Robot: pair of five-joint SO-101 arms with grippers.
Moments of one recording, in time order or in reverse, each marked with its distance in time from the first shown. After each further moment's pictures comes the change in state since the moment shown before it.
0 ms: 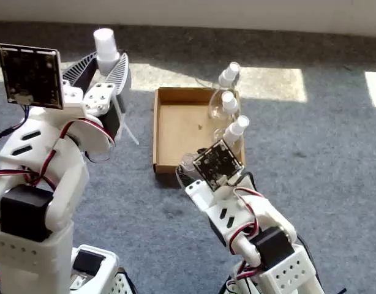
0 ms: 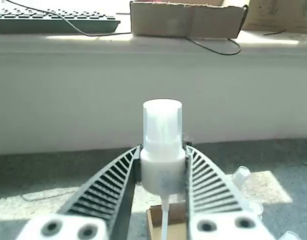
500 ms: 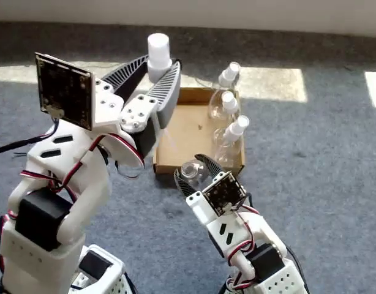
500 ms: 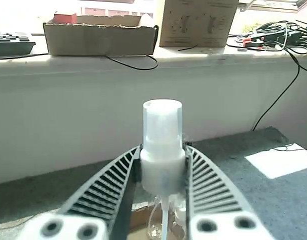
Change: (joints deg) left arm 15.6 0.0 0.0 -3.5 0.7; right arm -0.3 -23.7 25.5 -12.7 -0.5
